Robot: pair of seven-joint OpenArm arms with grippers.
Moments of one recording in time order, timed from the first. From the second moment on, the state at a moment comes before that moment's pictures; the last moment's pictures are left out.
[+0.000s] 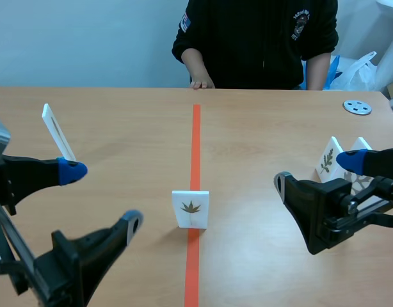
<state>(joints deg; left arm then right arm) 41.6 -29.3 -0.7 118.6 -18.5 -28.9 -1.6 -37.6 19.4 12.4 117.3 25.4 29.7 -12.4</state>
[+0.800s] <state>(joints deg) 11.7 -30.6 15.2 83.9 -9.6 -40.0 -11.9 -37.6 19.4 15.7 117.3 25.2 29.3 -11.3</state>
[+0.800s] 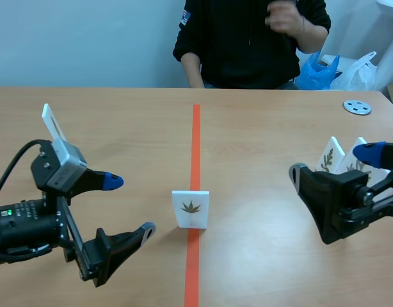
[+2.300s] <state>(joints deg) -11.7 -17.0 37.5 53.3 3.2 -30.9 -28.1 -37.6 19.4 17.5 117.3 26.9 29.2 -11.3</state>
